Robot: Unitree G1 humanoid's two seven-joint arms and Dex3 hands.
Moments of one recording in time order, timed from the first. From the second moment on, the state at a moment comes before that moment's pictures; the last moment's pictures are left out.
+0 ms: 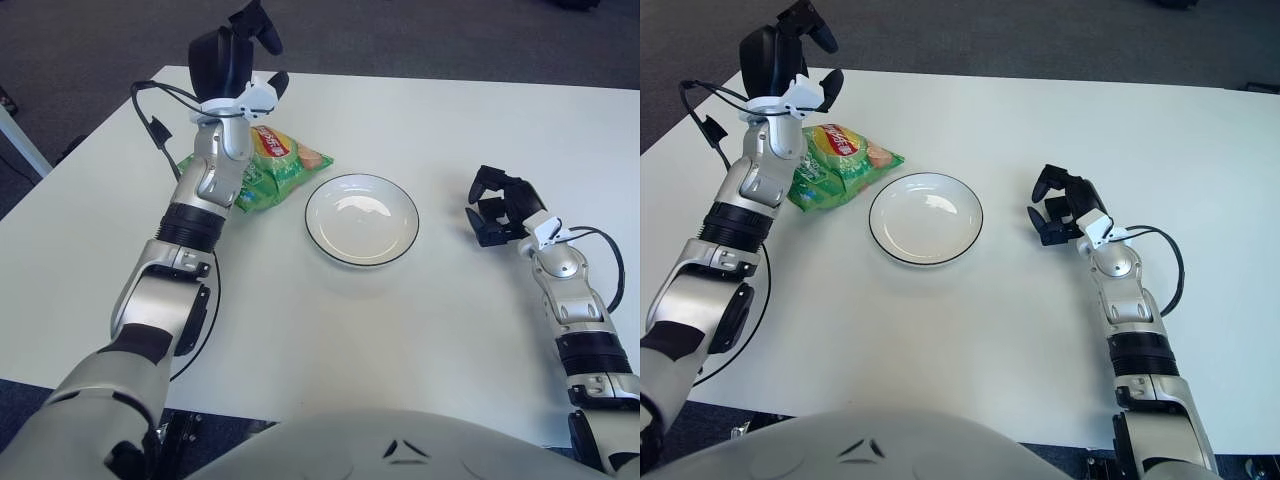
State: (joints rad) left arm -0.80 0.34 -0.18 0.37 0.64 -0.08 0.48; right arm -0.17 -0.46 -0.04 0.25 -0.06 -0.13 0.14
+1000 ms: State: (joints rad) left arm -0.72 0.44 -0.35 0.16 0.96 0.32 -0.08; right arm -0.17 -0.46 -0.03 0.25 -0.09 -0.14 0.13
